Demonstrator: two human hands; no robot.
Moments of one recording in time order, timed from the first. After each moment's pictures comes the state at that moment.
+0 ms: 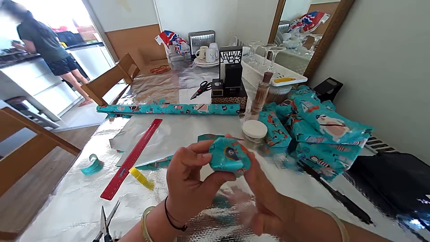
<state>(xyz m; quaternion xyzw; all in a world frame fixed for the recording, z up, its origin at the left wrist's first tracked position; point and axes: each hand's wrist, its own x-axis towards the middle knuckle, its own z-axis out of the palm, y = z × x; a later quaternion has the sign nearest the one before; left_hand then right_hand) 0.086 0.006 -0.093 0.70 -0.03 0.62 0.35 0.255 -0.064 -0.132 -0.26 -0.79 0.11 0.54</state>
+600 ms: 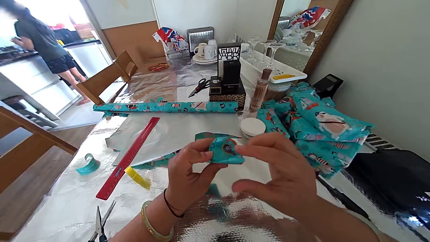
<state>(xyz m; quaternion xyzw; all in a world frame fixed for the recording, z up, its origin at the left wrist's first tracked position) 0.090 0.023 -0.119 0.75 0.01 0.60 0.28 0.270 -0.071 -0.091 -0.35 -0.71 -0.03 0.61</state>
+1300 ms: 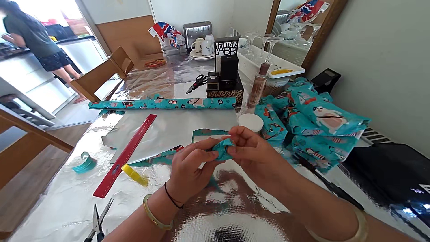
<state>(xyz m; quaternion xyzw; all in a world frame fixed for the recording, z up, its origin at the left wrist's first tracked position) 0.093 0.034 -0.131 0.81 0.04 0.57 0.16 0.263 -0.057 -0.092 -0.39 -0.37 0.55 0.64</state>
